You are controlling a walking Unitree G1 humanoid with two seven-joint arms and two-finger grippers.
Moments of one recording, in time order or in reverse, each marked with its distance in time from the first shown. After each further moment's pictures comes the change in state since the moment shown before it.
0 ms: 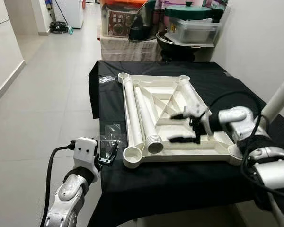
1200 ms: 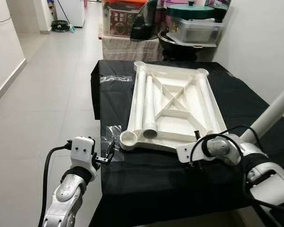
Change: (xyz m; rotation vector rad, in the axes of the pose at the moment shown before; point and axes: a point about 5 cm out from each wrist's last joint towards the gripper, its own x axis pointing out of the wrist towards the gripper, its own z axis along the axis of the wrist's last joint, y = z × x) left arm -0.003 0.003 0.003 0.018 -0.018 0.015; right arm 0.005 0.052 -0.089 -0.718 0.636 0.212
